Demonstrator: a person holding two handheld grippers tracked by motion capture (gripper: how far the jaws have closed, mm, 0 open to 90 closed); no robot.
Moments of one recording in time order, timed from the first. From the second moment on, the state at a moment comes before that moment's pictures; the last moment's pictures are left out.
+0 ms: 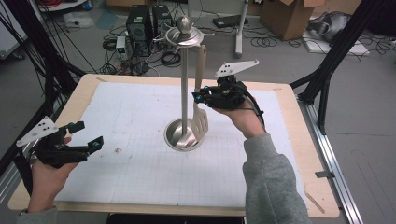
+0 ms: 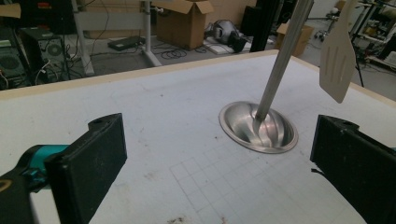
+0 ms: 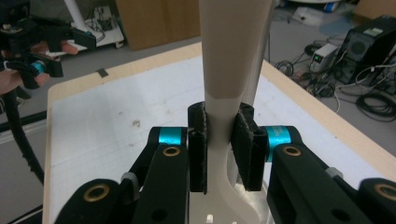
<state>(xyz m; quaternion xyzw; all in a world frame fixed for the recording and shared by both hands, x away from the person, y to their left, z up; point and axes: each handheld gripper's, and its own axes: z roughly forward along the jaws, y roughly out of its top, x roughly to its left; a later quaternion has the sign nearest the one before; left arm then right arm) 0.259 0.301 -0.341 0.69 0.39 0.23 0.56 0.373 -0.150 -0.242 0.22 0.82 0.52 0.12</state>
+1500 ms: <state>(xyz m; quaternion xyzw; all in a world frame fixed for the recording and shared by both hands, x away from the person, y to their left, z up) 0.285 0.292 -0.340 0.69 0.38 0.21 0.58 0.323 -0.205 -0.263 0.25 0.77 0.57 0.15</state>
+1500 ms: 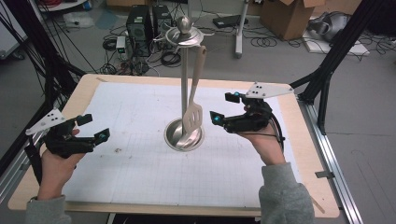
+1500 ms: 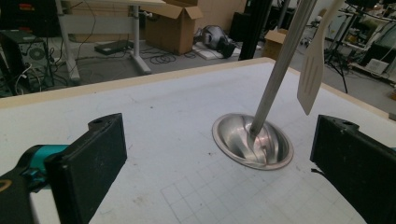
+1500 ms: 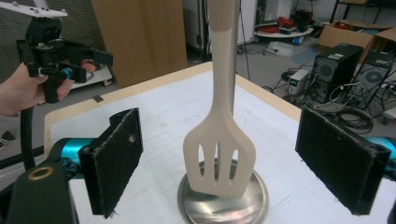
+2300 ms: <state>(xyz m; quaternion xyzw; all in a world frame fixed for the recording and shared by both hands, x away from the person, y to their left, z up) 0.287 0.286 -0.343 0.69 0.38 0.21 0.58 0.295 -0.244 -0.293 0.27 0.75 0.57 0.17</state>
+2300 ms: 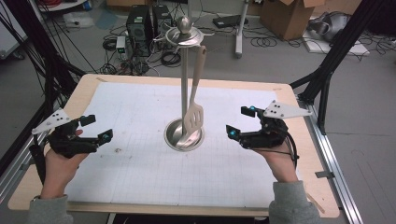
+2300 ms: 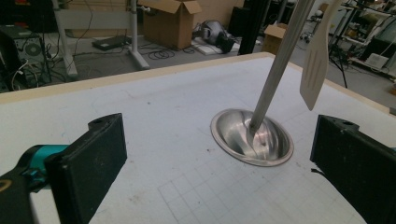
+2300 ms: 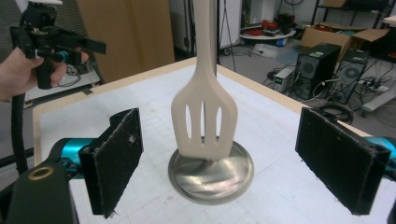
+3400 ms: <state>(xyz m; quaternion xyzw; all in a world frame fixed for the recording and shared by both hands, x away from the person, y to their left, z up) 0.285 0.287 -0.343 0.70 0.36 0.20 0.59 0.262 -0.308 -0.350 0.33 0.71 0.59 0.21</state>
